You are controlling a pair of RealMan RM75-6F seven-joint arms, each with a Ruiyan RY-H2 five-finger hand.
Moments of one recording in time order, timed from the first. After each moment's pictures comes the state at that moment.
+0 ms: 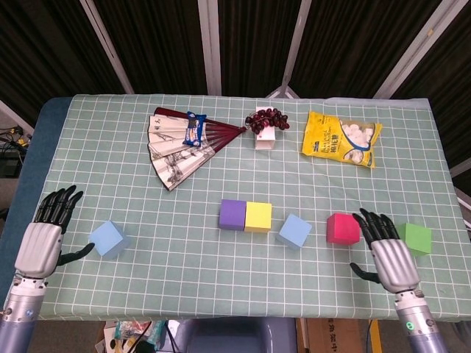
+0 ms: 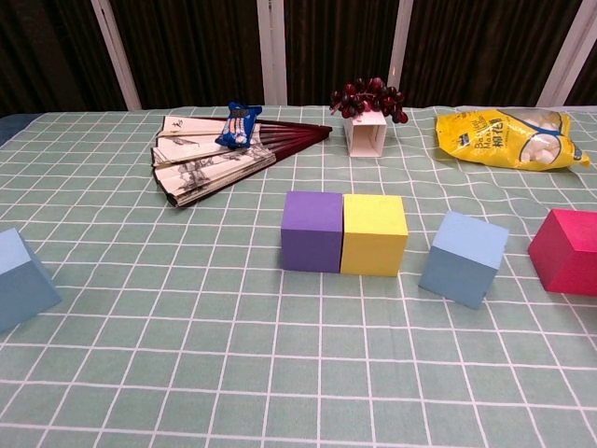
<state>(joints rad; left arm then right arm) -0.29 -1.26 0.09 -1.67 1.49 1.67 0.08 0.17 -1.13 0.06 -1.90 -1.47 1.31 -0.23</state>
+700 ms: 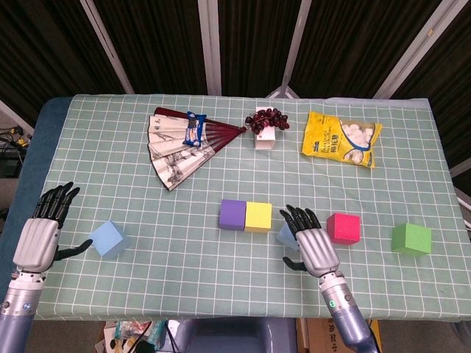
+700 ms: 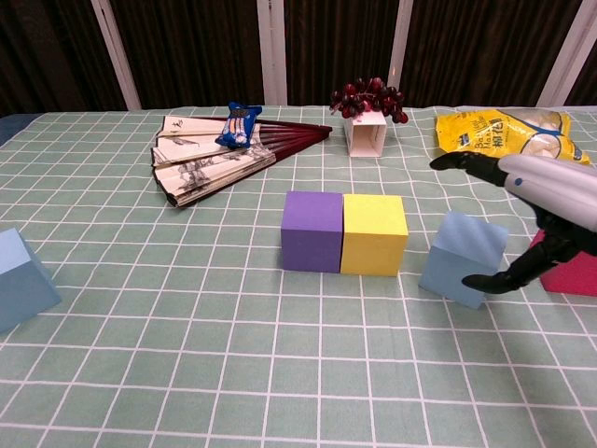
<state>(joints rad) -0.26 -1.26 0.01 -1.64 1.48 1.58 0.01 0.37 -1.52 0.16 -1.91 -1.20 1.20 -0.58</state>
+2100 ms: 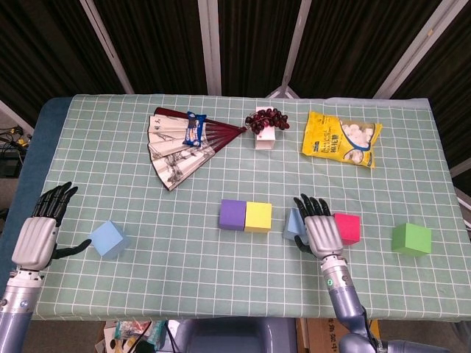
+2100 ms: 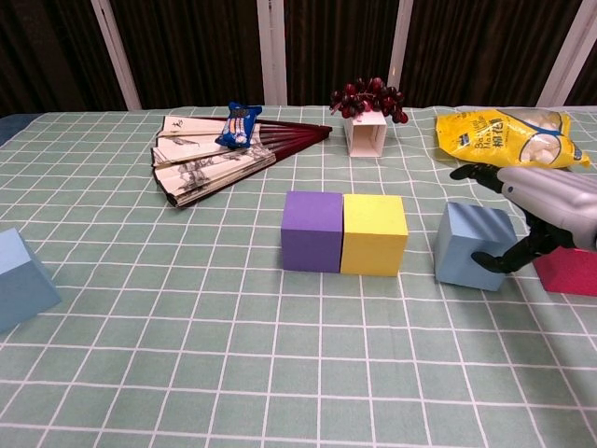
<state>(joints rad) -0.22 -1.23 -0.05 -1.66 1.48 1.49 -0.02 0.46 -1.57 0.19 -1.74 -1.00 1.21 -0.62</state>
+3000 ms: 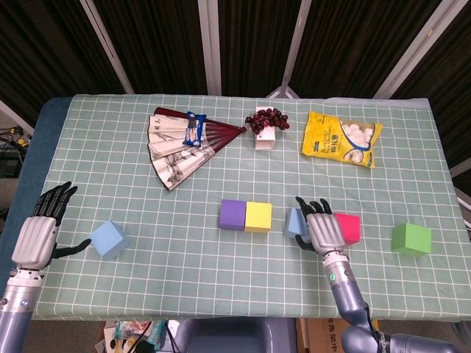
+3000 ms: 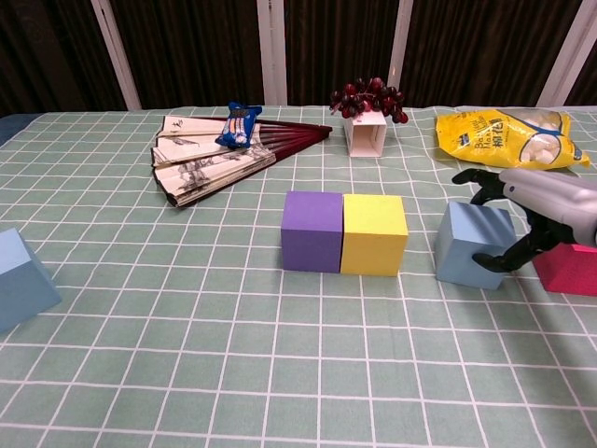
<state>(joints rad) -0.21 -1.23 -0.07 -1.67 1.48 1.47 -0.02 0.50 -1.54 0.19 -1.73 -0.92 1.18 -0.56</state>
